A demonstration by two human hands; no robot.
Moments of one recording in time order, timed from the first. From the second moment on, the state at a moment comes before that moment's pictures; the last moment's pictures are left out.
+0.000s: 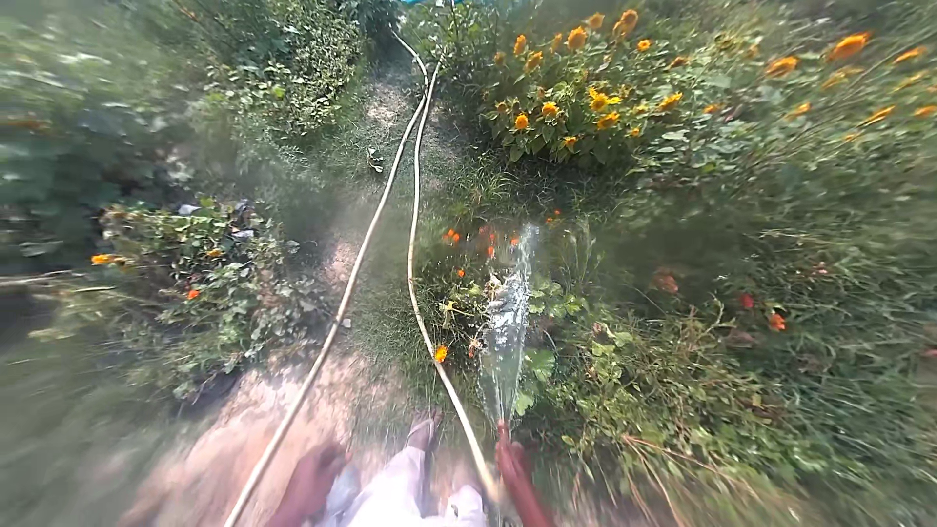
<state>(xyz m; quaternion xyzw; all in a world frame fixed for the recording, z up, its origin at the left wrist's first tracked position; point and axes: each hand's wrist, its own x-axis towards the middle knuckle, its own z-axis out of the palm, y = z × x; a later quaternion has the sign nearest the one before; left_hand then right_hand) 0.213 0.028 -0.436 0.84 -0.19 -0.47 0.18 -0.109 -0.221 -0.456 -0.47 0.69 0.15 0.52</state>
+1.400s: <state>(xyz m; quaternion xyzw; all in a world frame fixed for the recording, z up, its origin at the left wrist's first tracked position) 0.236 0.044 -0.422 0.85 -0.18 -0.46 0.15 -0.110 -0.175 -0.499 -0.48 0.69 0.20 0.50</state>
